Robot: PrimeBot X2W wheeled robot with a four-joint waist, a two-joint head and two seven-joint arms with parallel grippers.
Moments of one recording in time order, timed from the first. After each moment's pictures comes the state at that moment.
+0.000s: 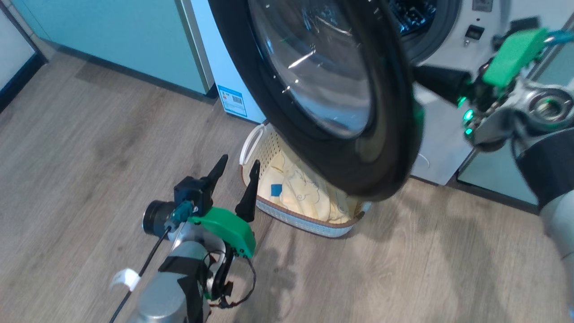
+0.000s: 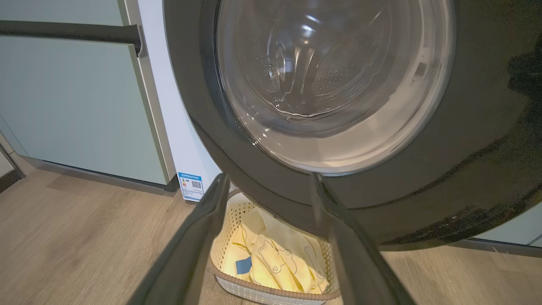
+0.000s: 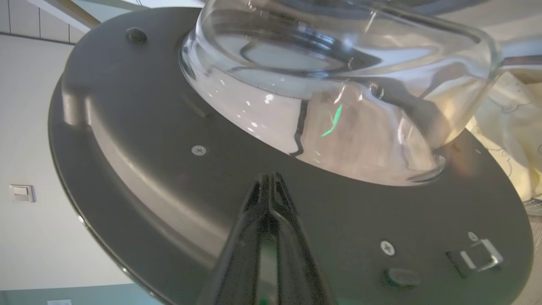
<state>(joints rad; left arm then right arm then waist) -0.36 0.03 -0.26 0.43 -0.26 -0.01 -0.26 -1.03 -0.12 0.43 0.86 1.61 0.13 0.77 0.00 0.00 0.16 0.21</state>
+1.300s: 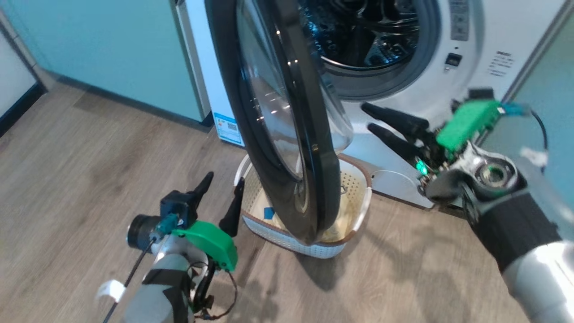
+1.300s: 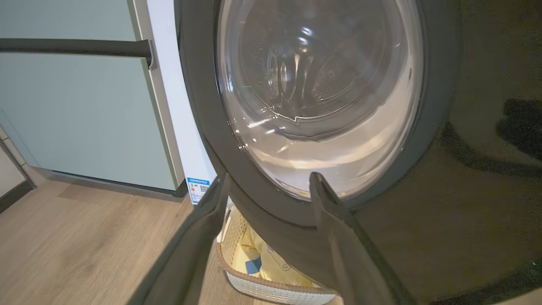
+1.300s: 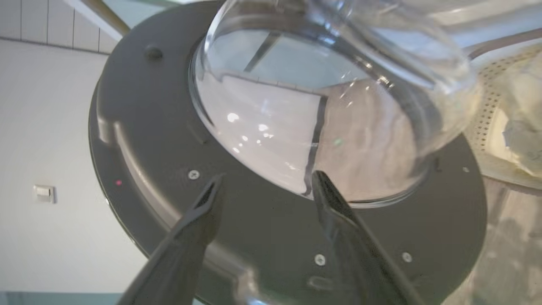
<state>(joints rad) -0.31 0.03 -0.16 0.48 -0.17 -0.07 -0.26 -0.81 -0.08 0.54 0.69 1.72 0.13 0.53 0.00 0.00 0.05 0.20</state>
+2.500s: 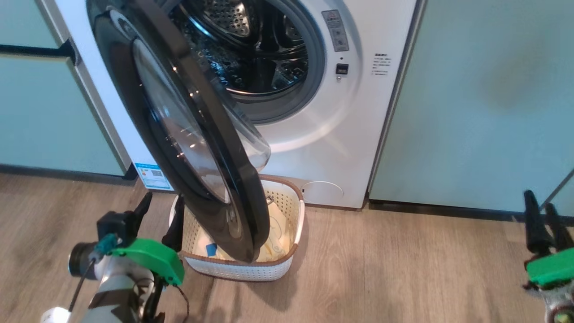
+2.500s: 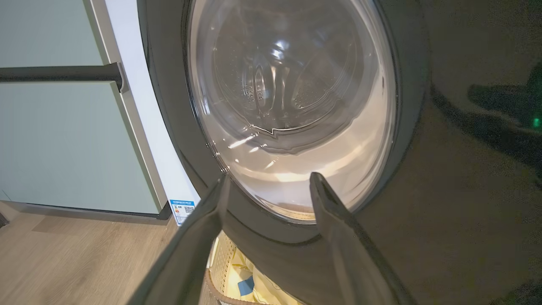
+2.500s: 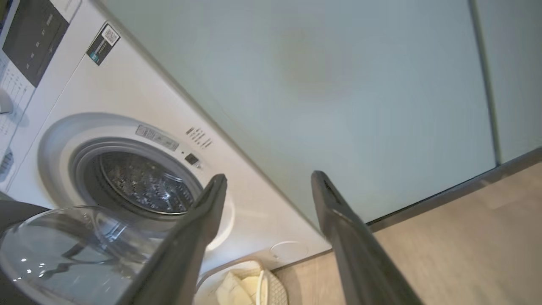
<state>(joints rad) -0.20 0.10 0.05 0.48 -0.15 -0.11 -0.26 -0.20 -0.35 0.28 0.39 1.08 0.13 -0.25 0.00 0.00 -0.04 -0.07</state>
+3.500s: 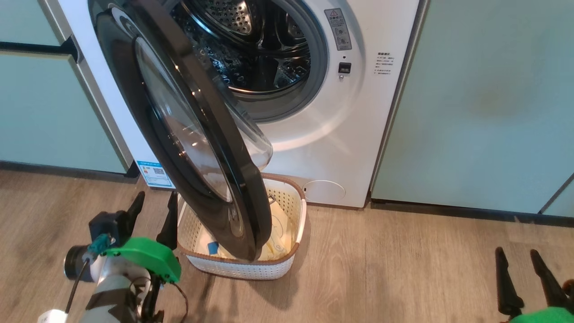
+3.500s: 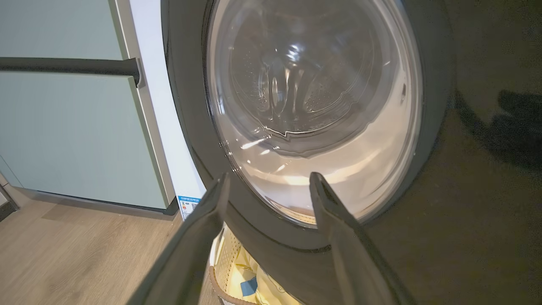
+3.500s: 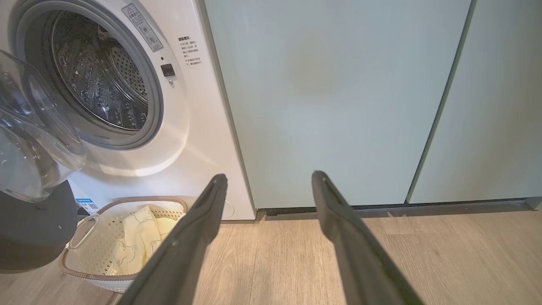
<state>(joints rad) -0.21 0.08 0.10 0.48 -0.15 -0.13 -0.26 0.08 -0.17 0.05 0.25 0.32 0.13 -0.25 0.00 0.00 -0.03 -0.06</state>
